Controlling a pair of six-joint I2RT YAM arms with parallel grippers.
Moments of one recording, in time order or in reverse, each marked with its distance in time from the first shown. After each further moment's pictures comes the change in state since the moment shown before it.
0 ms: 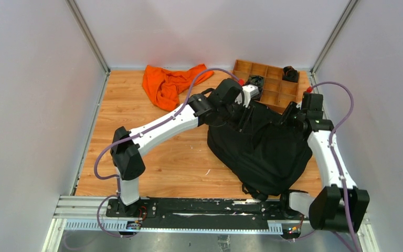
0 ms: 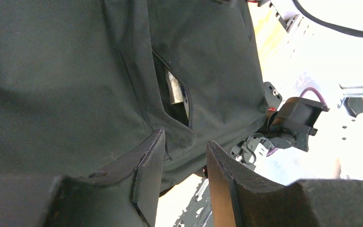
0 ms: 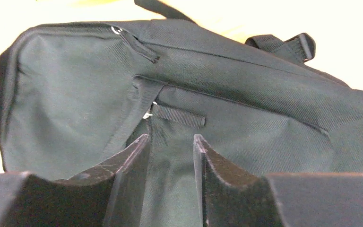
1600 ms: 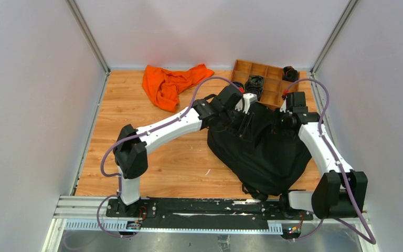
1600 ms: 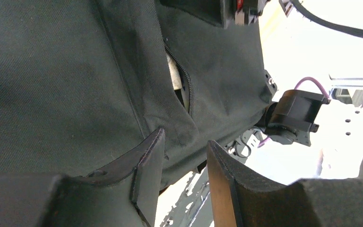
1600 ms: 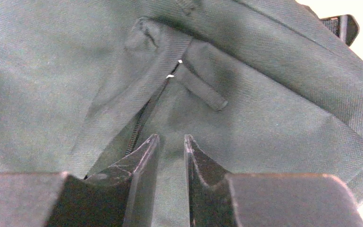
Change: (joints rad) left arm 0.006 0.030 -0.095 0.061 0.075 -0.064; right arm 0.144 0.157 0.044 -0.127 0.013 -0.243
